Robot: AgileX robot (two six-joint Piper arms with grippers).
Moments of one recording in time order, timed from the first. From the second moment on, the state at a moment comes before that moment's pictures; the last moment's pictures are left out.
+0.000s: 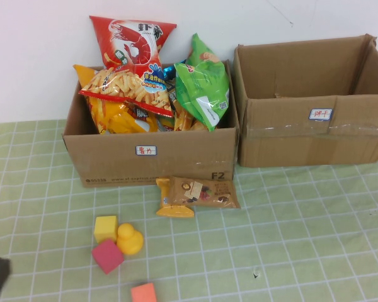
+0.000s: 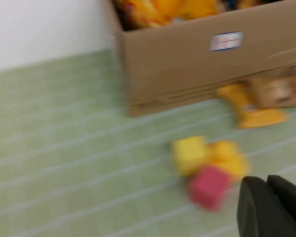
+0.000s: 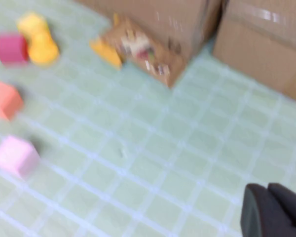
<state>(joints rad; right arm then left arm) 0.25 0.74 -0.61 0.45 0.67 -0.66 -0.69 0.36 -0.29 0.81 0.59 -0.95</state>
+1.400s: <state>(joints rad) 0.25 0.73 -0.42 0.26 0.53 -0.34 -0.44 1.69 -0.97 0.52 0.14 -0.96</state>
